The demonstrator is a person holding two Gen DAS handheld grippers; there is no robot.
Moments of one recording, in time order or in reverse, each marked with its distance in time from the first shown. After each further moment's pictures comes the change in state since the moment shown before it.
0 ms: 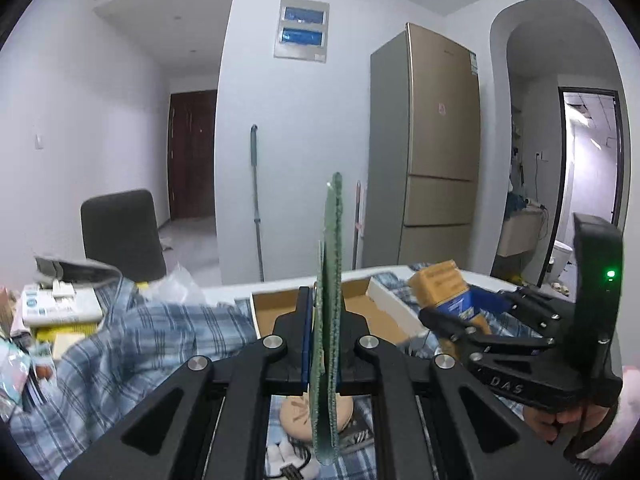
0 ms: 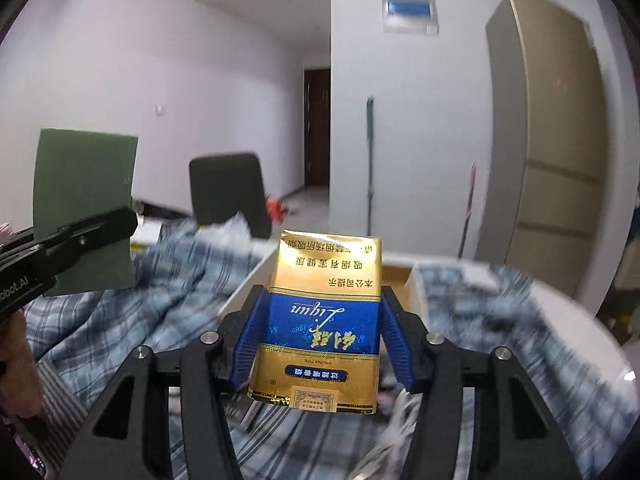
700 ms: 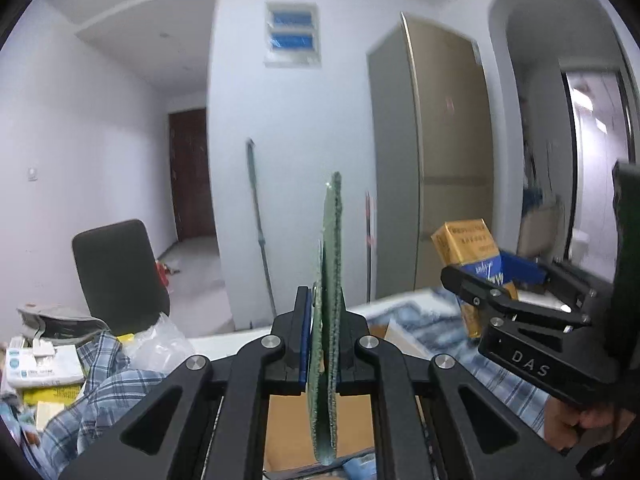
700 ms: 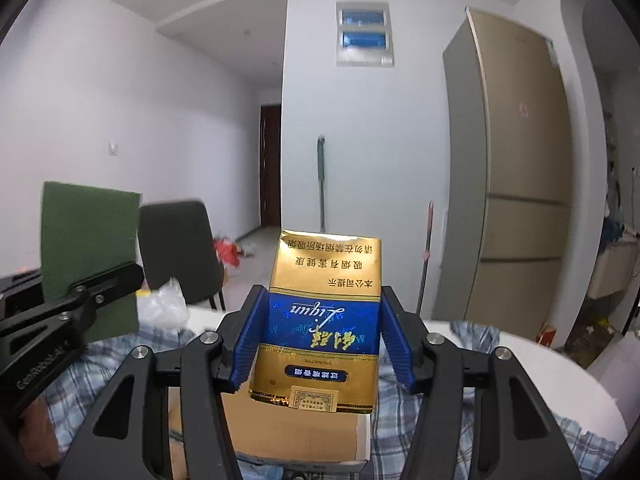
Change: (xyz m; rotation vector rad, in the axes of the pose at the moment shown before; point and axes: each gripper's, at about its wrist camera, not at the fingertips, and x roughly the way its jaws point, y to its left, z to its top) left arm 0.120 -0.013 0.040 0.088 0.013 0.046; right arm 0.057 -0.047 0.053 0.053 -0.099 -0.150
